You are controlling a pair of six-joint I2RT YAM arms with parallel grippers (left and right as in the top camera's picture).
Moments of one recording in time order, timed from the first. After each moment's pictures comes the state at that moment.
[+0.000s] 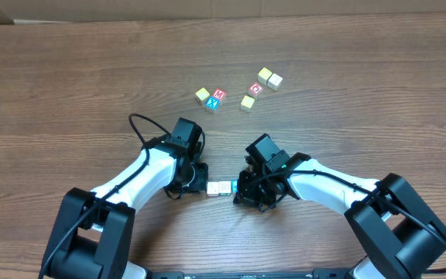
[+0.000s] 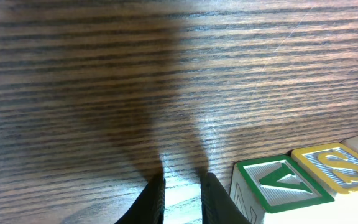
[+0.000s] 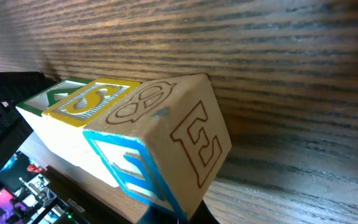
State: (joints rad) left arm -0.37 1.66 0.85 -0.69 0.16 -0.34; right arm 0.68 1.75 0.83 -0.36 -0.57 0.91
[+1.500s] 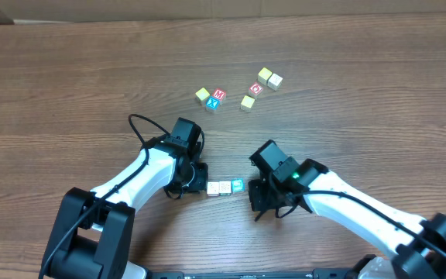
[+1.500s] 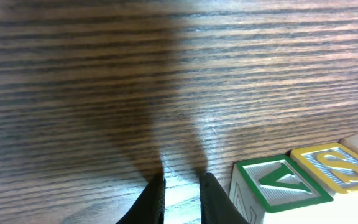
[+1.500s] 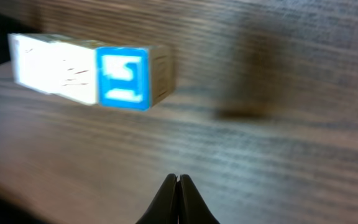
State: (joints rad) left arm -0.37 1.66 0.85 -0.69 0.18 -0.34; right arm 0.73 1.52 0.84 -0.63 -0.23 0.58
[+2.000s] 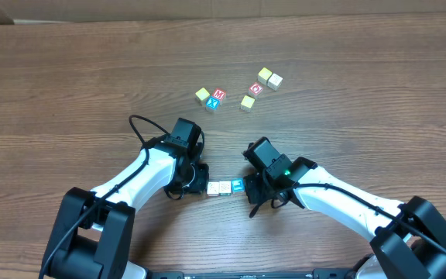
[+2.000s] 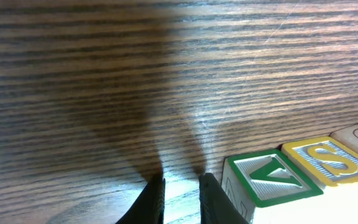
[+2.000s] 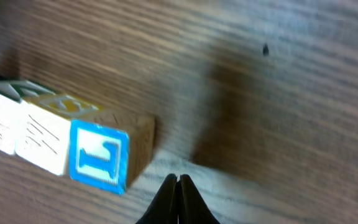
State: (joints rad) left arm -0.37 1.66 0.85 -0.69 0.21 -0.34; right arm 0.73 1.62 0.84 -0.47 -0.12 0.45
